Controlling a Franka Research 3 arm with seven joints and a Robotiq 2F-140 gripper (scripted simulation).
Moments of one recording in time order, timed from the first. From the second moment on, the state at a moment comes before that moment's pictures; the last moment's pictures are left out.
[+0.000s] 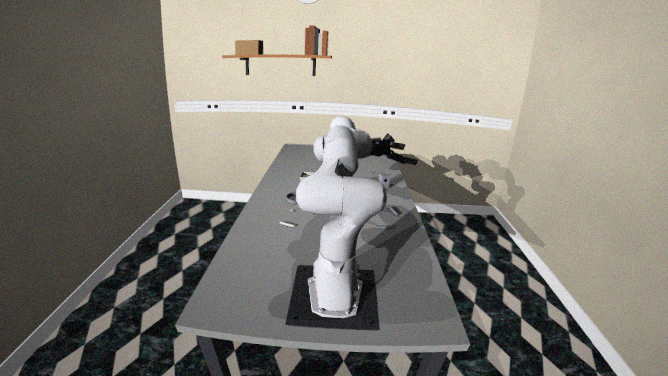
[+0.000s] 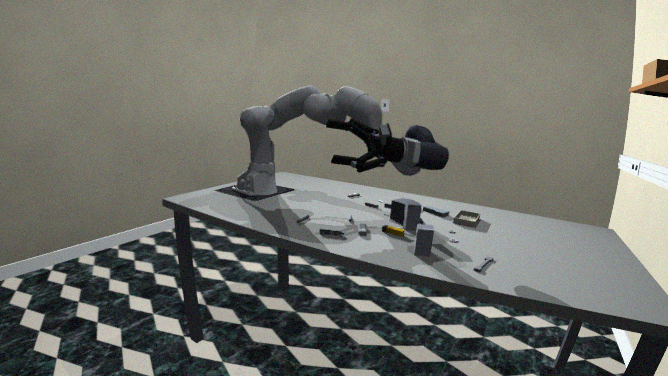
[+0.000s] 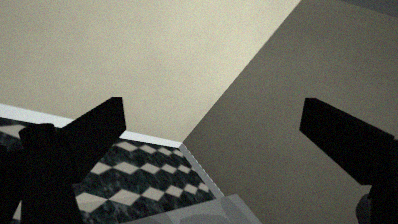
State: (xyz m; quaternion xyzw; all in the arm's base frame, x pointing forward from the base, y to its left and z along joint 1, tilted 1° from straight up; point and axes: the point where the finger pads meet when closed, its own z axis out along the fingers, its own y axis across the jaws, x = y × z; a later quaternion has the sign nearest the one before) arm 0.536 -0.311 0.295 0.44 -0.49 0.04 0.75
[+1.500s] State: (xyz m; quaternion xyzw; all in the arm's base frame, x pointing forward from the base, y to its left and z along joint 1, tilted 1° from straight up) arm 0.536 -0.311 0.295 0.44 -0.49 0.04 0.75
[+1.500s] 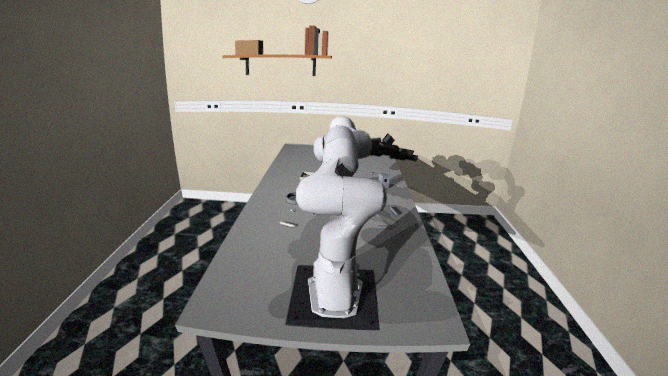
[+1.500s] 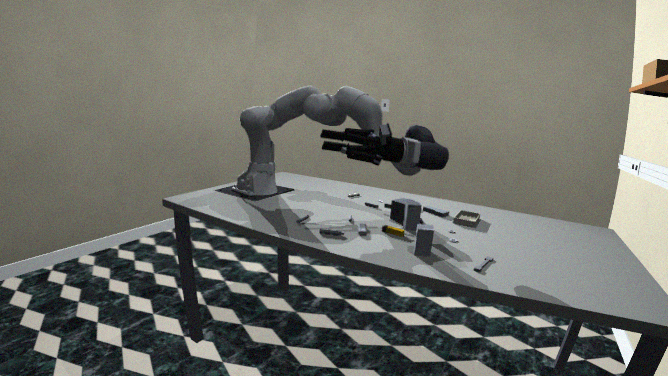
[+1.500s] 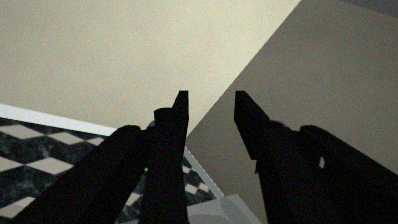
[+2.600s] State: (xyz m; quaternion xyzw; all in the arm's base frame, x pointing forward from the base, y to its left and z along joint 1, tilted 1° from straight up) arm 0.536 -0.299 0.285 0.47 -0.51 0.04 0.72
